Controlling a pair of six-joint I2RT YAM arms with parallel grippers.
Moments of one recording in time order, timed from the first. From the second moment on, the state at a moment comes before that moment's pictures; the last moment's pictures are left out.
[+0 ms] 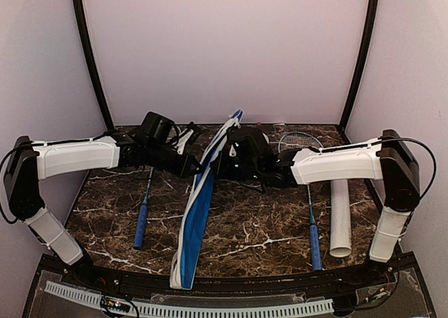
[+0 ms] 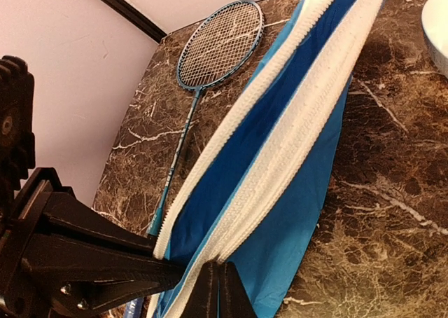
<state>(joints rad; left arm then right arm) -0.67 1.58 1.13 -0.29 0.32 -0.18 1.00 1.83 1.28 0.05 0.14 0.83</state>
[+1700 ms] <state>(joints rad) -0.57 1.54 1.14 -0.36 0.26 -0.18 1.02 1.08 0.75 -0.67 0.24 0.97</state>
